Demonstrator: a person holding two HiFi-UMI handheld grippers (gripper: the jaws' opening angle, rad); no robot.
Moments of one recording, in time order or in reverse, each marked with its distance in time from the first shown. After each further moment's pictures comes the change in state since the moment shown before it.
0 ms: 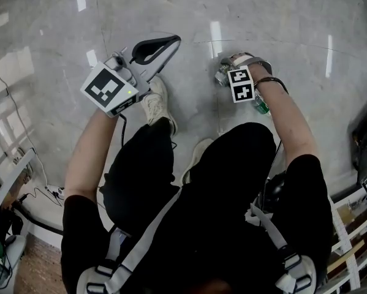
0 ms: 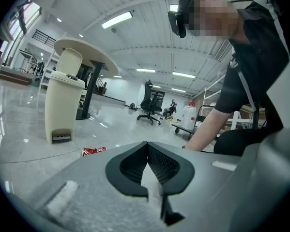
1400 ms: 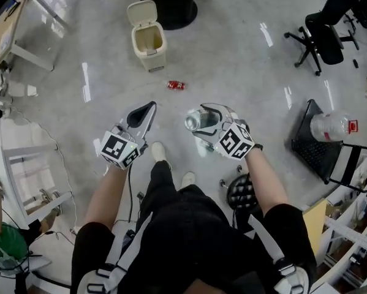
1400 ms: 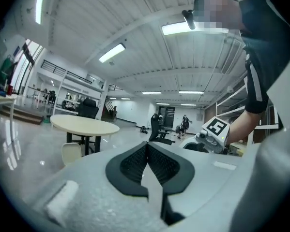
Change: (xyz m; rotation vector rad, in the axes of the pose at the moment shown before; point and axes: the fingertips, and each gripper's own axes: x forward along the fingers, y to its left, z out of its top) left arm -0.132 -0.147 0.546 0.084 -0.187 0.175; right arm -0.786 0.041 0.165 0.519 -0.661 -0.730
